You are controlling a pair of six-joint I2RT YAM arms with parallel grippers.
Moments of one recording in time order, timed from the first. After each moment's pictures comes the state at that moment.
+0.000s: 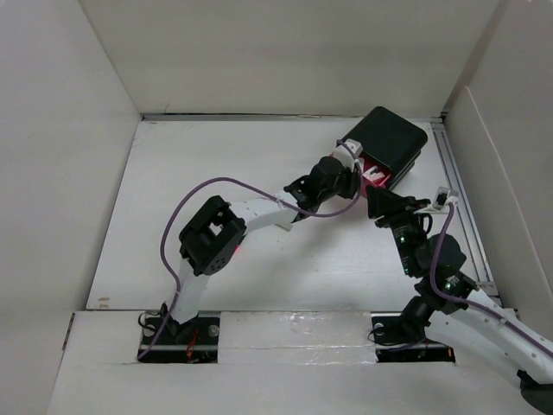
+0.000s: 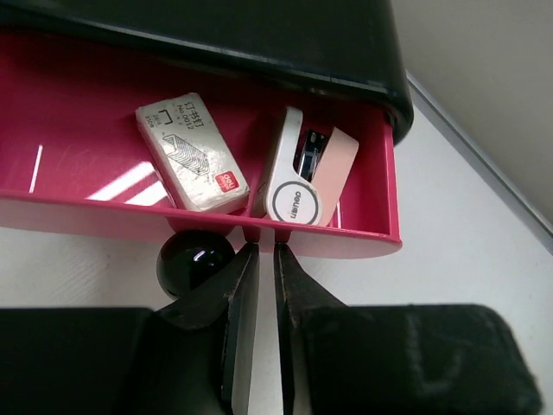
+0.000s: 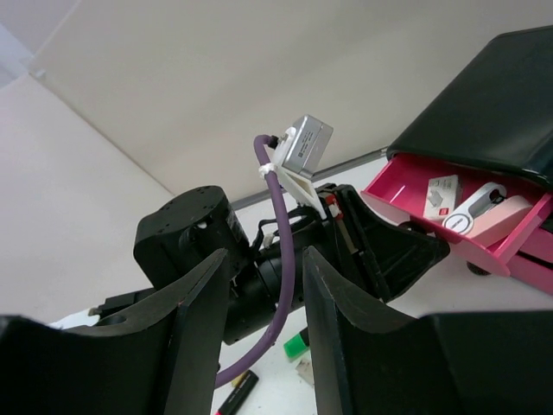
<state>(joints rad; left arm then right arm) -0.91 2.06 1.51 0.27 -0.03 -0.34 0.82 0.51 0.52 0.25 0.61 0.50</state>
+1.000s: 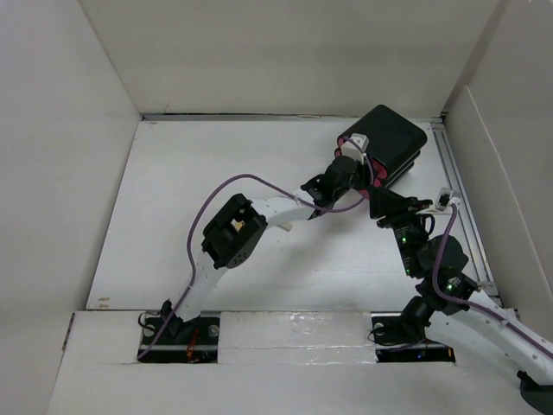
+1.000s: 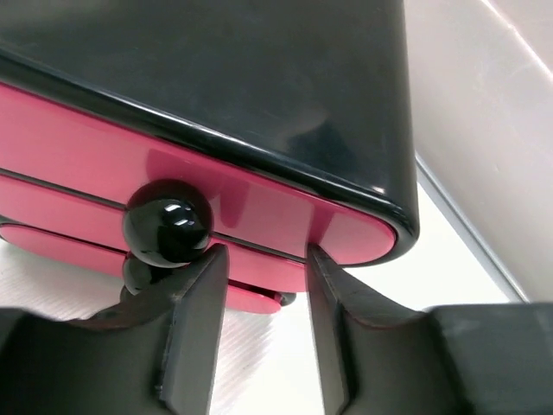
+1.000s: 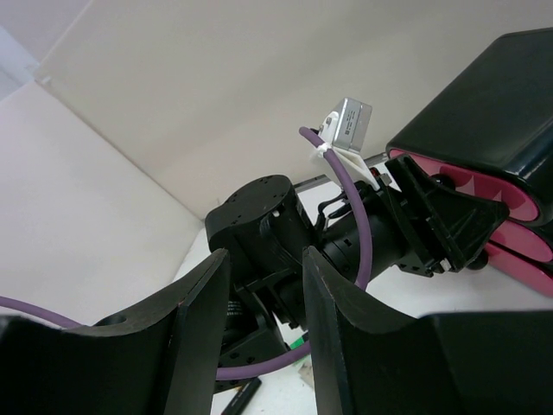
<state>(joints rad) -0.93 2.27 1.74 0.34 -0.17 -0.46 0.82 0.50 0.52 0.26 0.62 0.50</state>
